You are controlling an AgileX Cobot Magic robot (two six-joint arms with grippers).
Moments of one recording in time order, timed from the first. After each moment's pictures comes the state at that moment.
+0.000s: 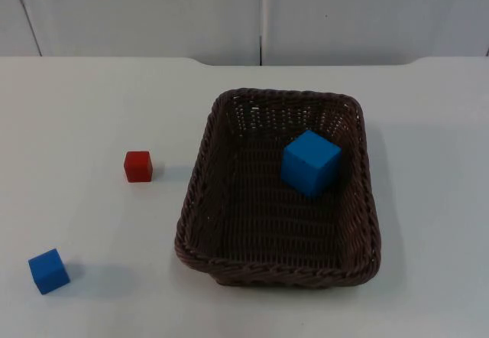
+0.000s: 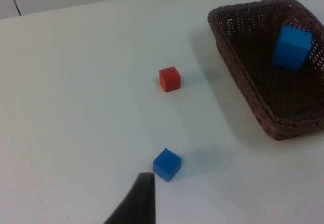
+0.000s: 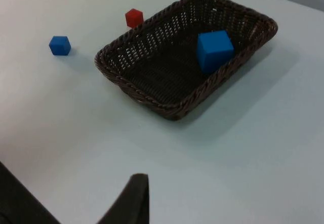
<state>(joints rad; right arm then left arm) 0.73 0.00 -0.52 -0.05 1.09 0.04 -0.31 0.00 -0.50 -0.04 1.07 0.00</state>
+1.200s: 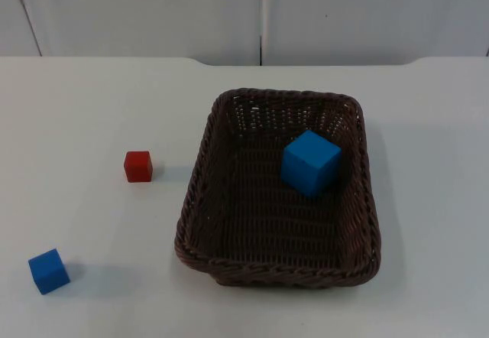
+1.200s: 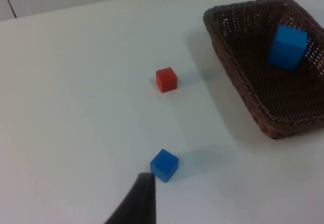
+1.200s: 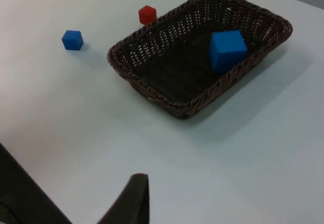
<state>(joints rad) 0.73 0.00 -0.52 -0.02 1.09 0.00 -0.31 0.00 -0.50 -0.05 1.07 0.02</state>
